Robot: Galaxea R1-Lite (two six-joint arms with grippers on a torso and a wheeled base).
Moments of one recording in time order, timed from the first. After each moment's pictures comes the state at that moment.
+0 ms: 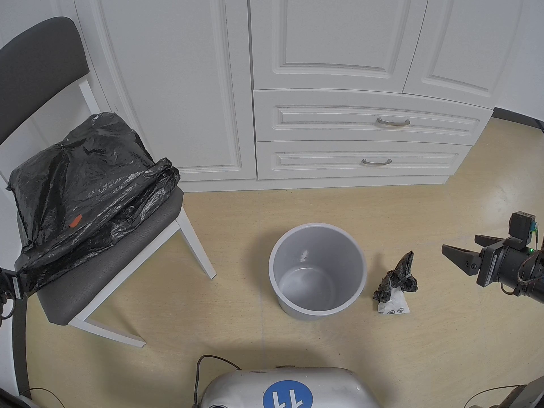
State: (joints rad) left arm 0.74 1.37 -0.24 -0.79 -0.19 0.44; right arm 0.24 1.21 -0.43 -0.48 0.05 0.11
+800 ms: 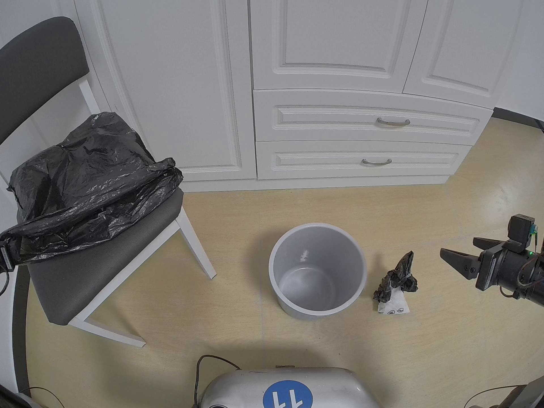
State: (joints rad) left arm 0.75 1.41 -0.29 -0.97 -0.28 0.18; right arm 0.26 1.20 -0.42 -0.48 0.05 0.11
